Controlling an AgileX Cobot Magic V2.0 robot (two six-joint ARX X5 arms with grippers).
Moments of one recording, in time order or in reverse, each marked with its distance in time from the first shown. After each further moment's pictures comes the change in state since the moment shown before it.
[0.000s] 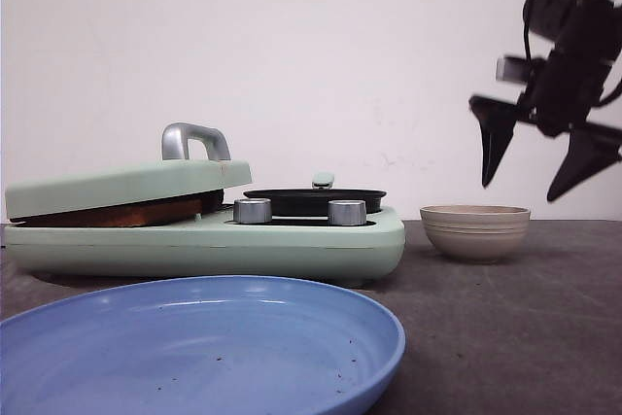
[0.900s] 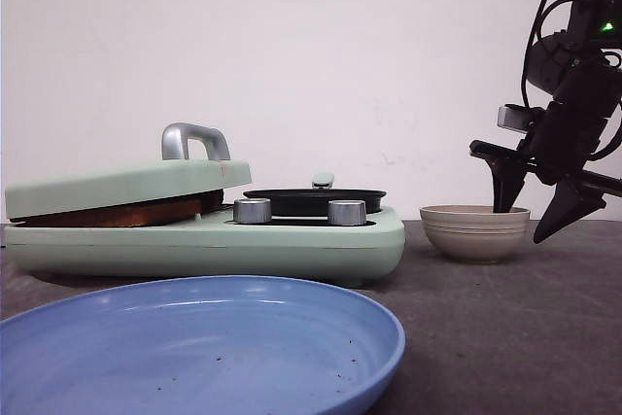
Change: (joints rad) left arm 0.000 0.000 0.000 0.000 0.000 0.000; right arm -0.014 0.107 0.000 0.072 -0.054 0.013
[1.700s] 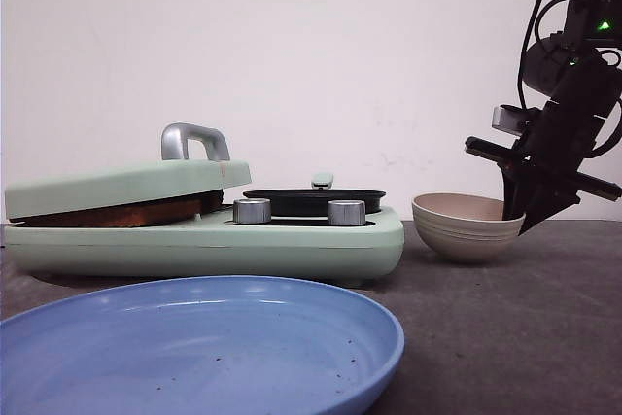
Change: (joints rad) left arm 0.000 0.000 0.000 0.000 0.000 0.000; right arm 0.008 0.000 0.005 -0.039 -0.077 -0.008
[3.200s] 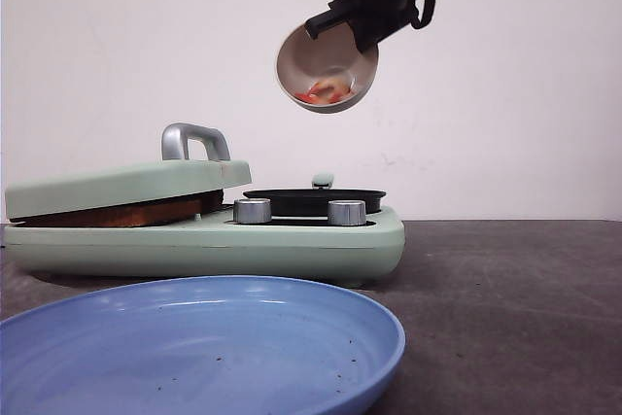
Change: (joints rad) left arm 0.000 0.000 0.000 0.000 0.000 0.000; right arm 0.533 -0.239 0.001 0.585 0.814 -0.583
